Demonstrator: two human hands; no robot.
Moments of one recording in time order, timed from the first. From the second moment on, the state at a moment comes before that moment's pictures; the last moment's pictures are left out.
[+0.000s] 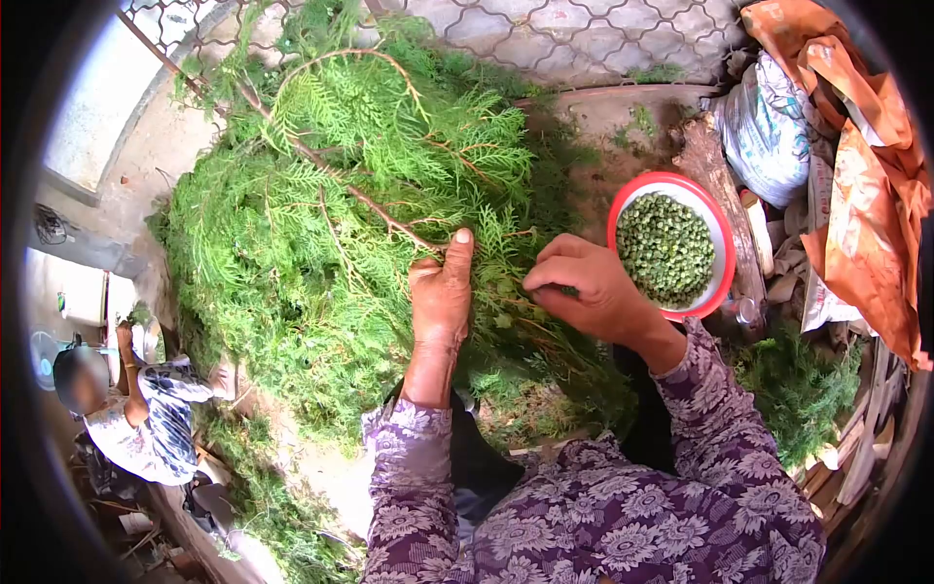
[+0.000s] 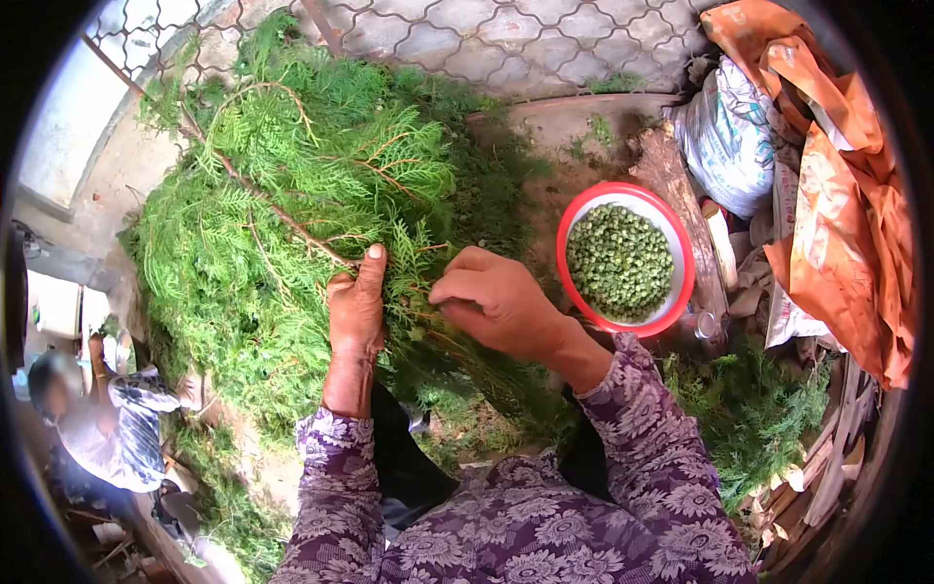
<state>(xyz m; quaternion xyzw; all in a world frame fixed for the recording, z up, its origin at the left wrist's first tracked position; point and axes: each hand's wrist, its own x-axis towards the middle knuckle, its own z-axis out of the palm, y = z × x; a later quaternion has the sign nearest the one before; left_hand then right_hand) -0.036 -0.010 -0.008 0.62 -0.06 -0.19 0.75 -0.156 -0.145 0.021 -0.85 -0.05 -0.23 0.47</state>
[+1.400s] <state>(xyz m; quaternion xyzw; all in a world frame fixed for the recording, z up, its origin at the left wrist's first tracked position) -0.028 -0.011 -0.011 0.66 -0.06 -0.17 0.73 -0.164 -0.138 0.020 -0.78 0.11 -0.07 0.61</state>
